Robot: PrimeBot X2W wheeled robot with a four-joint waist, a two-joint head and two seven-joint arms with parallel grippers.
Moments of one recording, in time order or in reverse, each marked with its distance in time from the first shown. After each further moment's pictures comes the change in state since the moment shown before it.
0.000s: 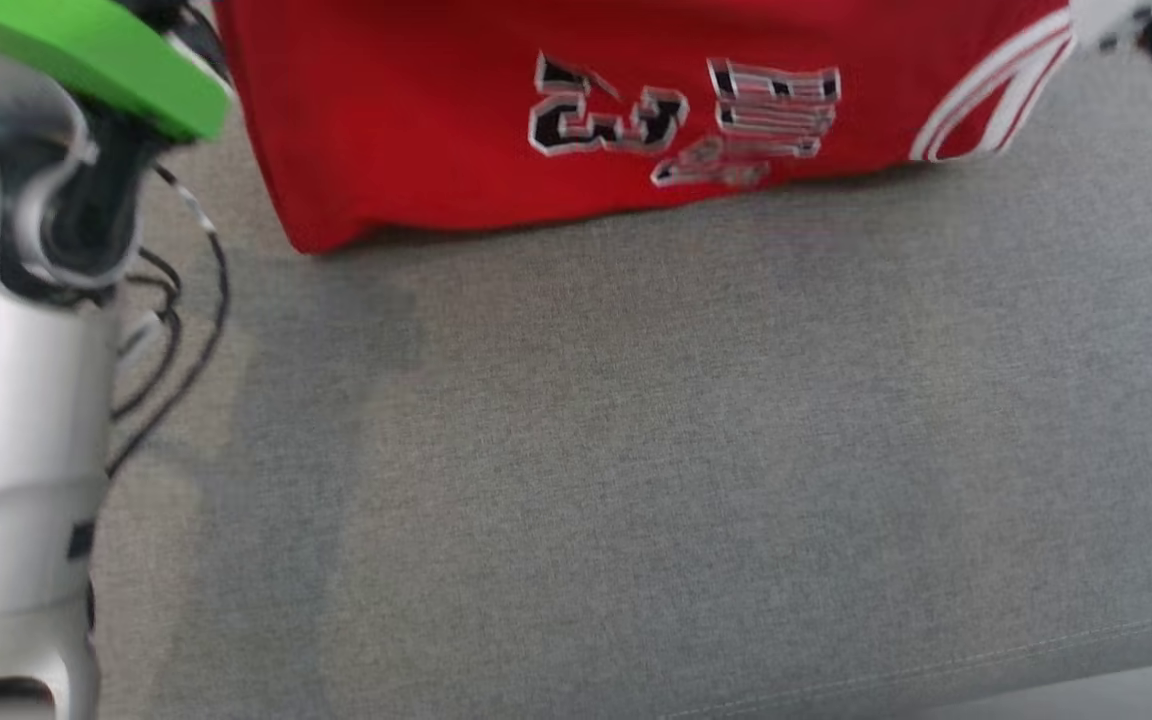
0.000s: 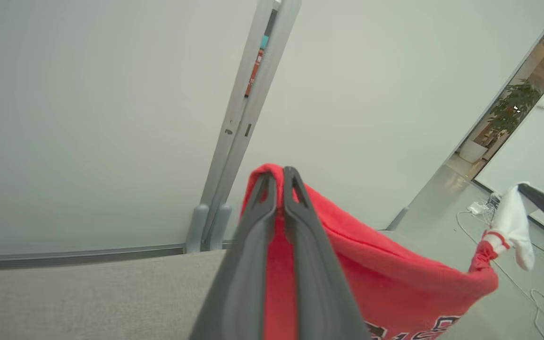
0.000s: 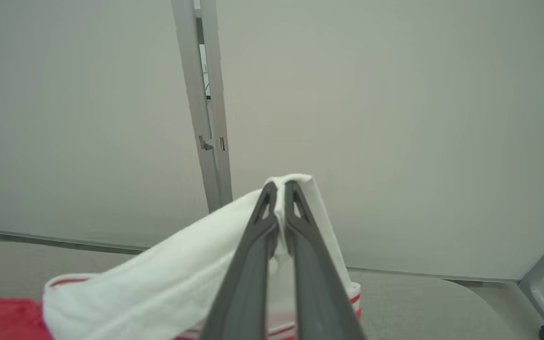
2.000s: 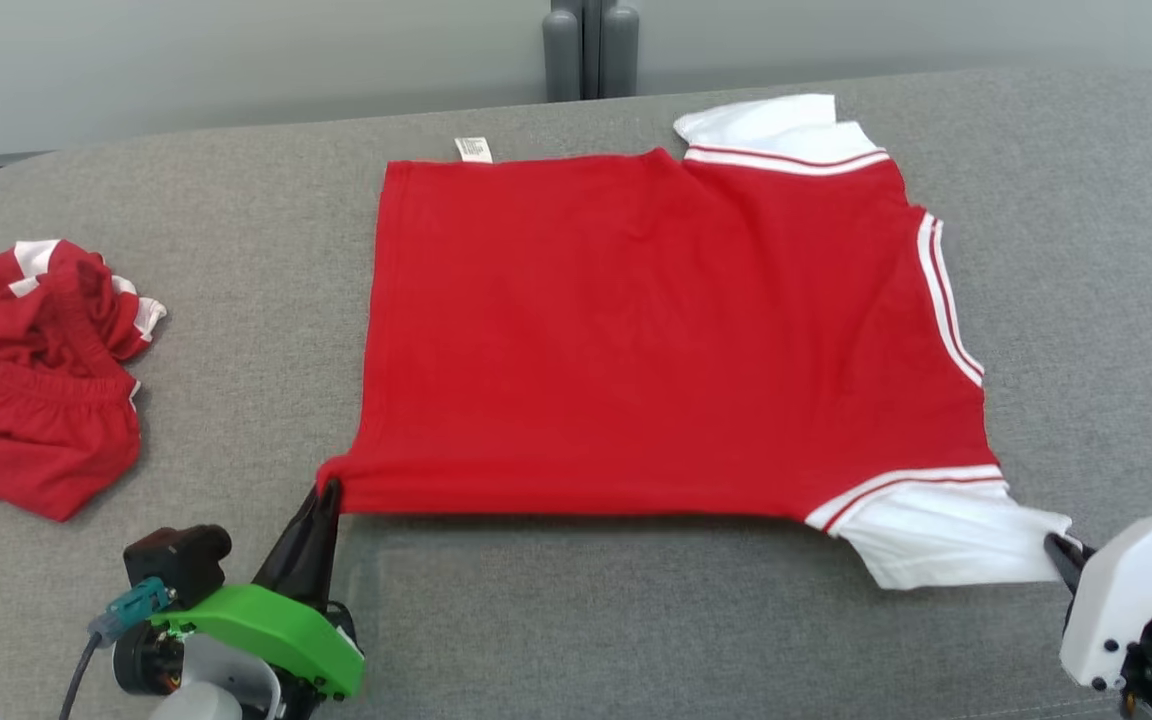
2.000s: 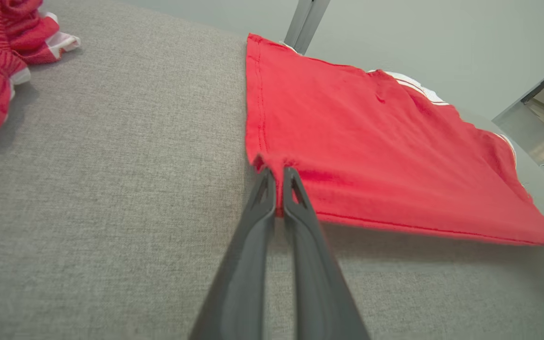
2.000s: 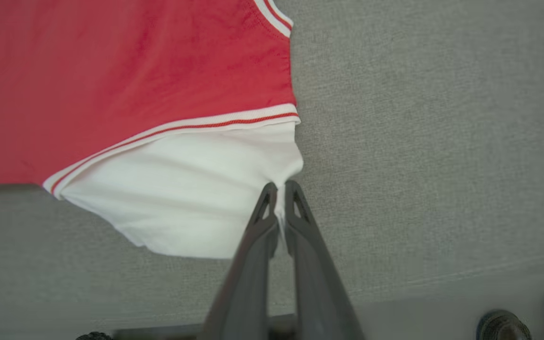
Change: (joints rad) left arm 0.725 0.079 -0.262 0.099 -0.029 0.082 -0.429; right arm 1.042 0.222 -0.321 -0.561 -0.059 0.001 0.625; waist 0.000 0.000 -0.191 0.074
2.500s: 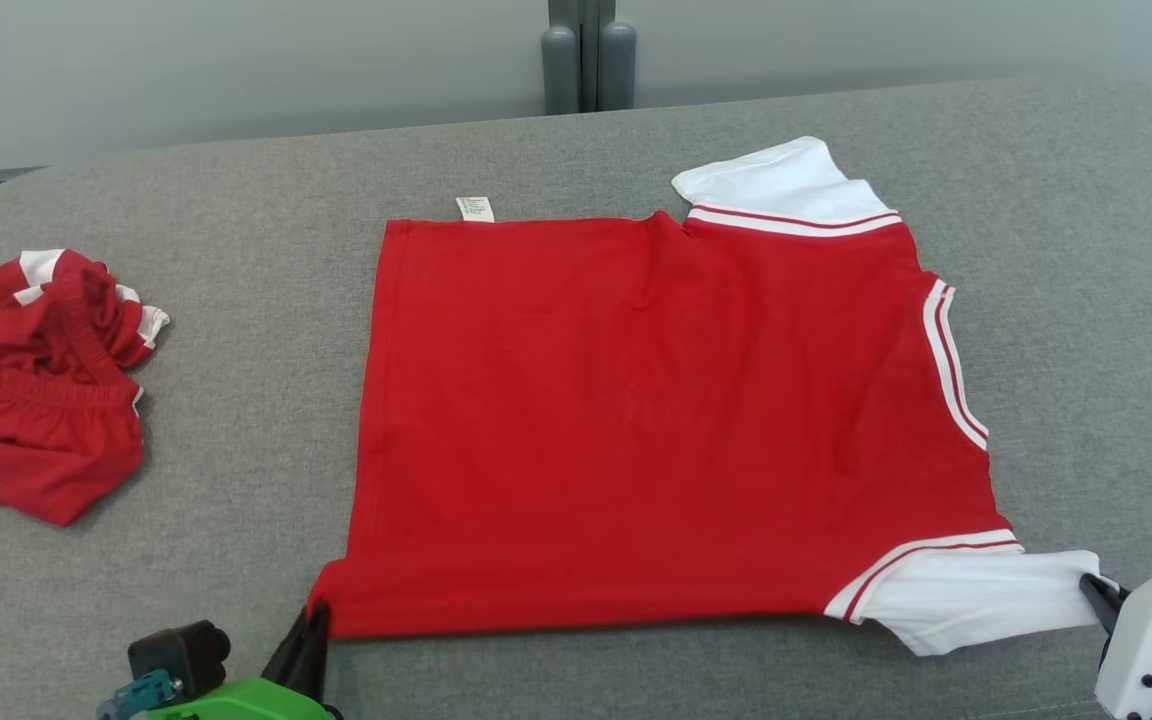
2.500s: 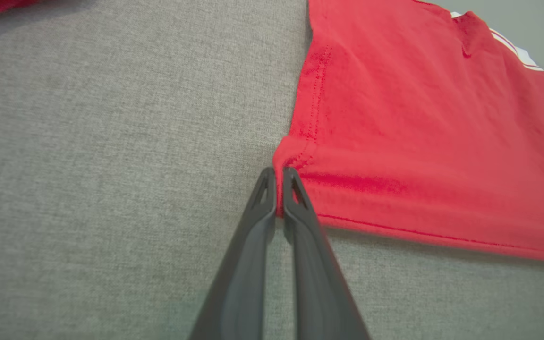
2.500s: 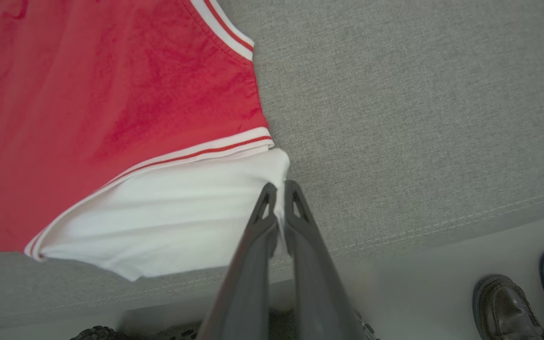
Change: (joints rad) left arm 0.206 0.049 0.006 -0.151 -0.034 0.198 0.122; right arm 0.080 0.014 -0.072 -0.026 0.026 0.000 0.017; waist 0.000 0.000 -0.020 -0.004
